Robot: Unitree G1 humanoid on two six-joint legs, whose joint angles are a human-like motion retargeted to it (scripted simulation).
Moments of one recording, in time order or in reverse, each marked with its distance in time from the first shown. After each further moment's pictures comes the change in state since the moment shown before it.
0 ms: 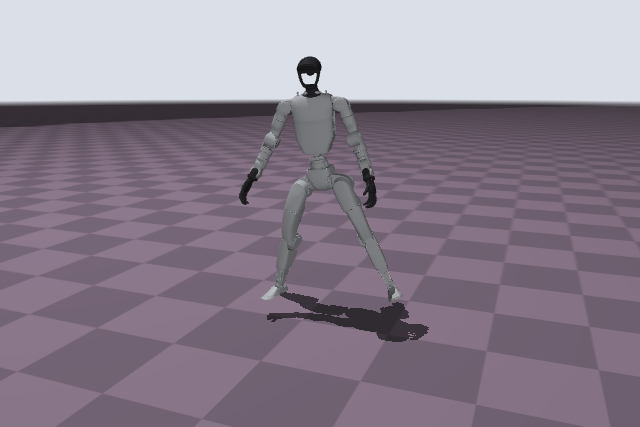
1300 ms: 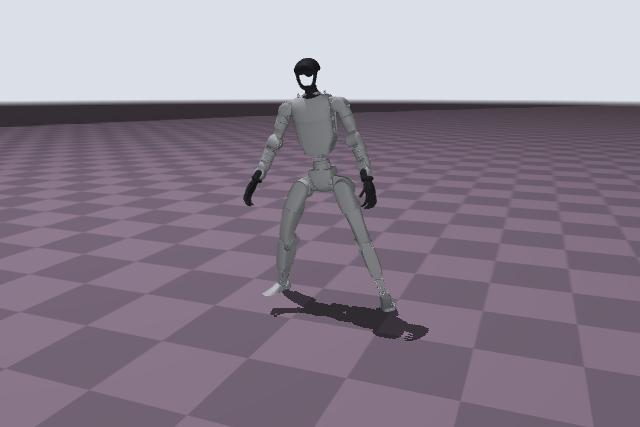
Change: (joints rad) left arm 0.006 -0.005 -0.002 0.006 0.082 0.061 0.052; right arm -0.036 -0.023 0.109 -0.024 -0.003 0.018 0.007; waist -0.122 0.106 -0.006; left_leg -0.067 0.015 0.057 0.124 0.150 -0.089; right_leg -0.073 0.006 -0.020 0.247 -0.131 -0.059
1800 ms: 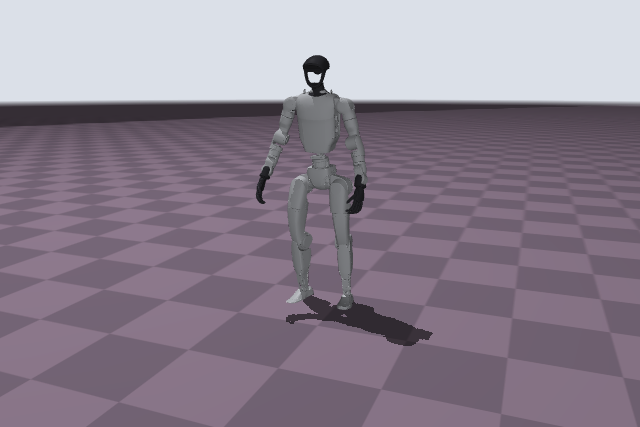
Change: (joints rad) left arm 0.032 -0.030 0.019 -0.036 -0.060 0.031 -0.236; right arm -0.055 0.174 0.128 -0.028 -0.035 -0.003 0.105; waist 0.059 -0.078 0.009; left_leg 0.050 -0.336 -0.114 -0.166 -0.127 0.093; right_leg 0.028 0.338 0.050 -0.092 0.015 -0.023
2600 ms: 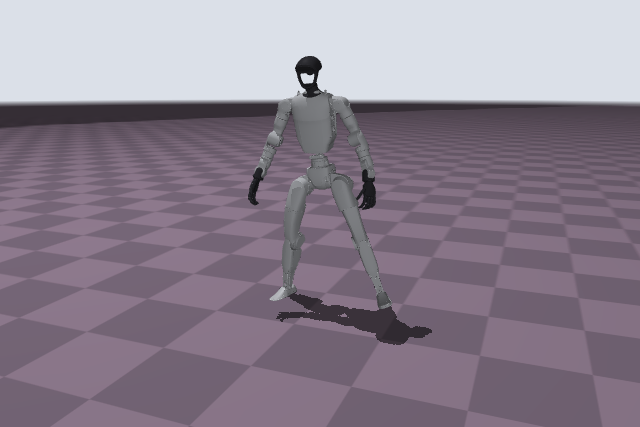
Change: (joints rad) left arm 0.082 0.115 -0.019 -0.084 0.248 -0.019 0.068; right arm -0.058 -0.085 -0.054 0.065 0.061 0.033 0.010; waist -0.034 -0.015 0.073; left_leg -0.028 0.308 0.159 0.157 0.055 0.037; right_leg 0.019 -0.232 0.023 -0.069 0.082 0.082
